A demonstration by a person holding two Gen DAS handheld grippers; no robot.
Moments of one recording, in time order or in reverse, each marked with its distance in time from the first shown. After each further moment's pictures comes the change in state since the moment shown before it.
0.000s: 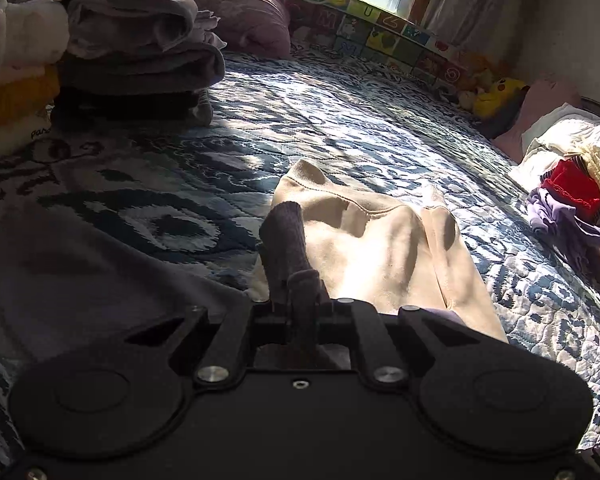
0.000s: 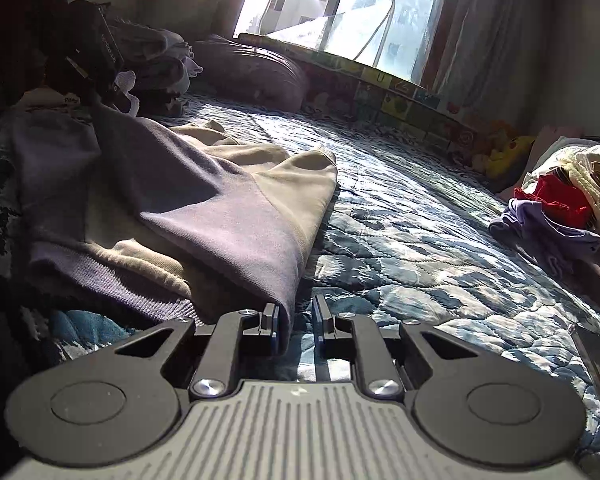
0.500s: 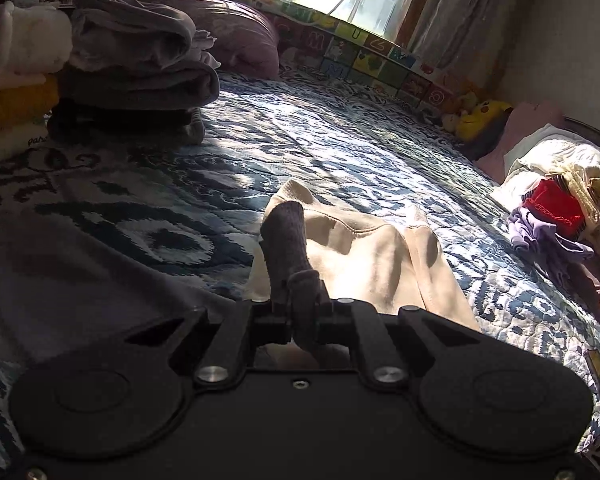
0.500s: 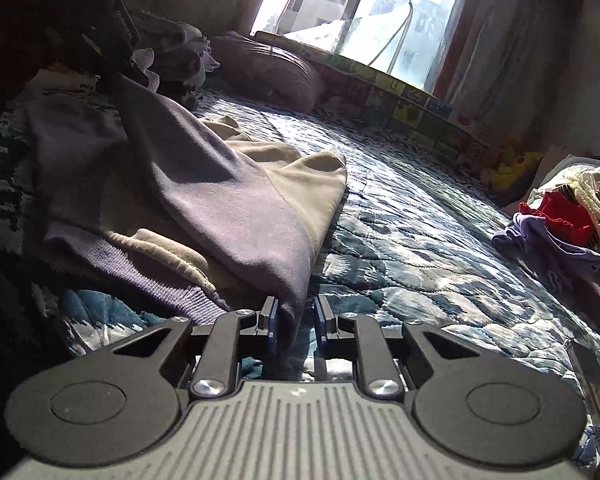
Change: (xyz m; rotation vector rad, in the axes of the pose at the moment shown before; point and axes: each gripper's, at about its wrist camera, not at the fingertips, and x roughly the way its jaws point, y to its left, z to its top) left arm -0.014 0.008 -0.003 -0.008 -0.051 -0.046; right arm -0.003 0.008 -0.002 -0.075 0.024 -0.006
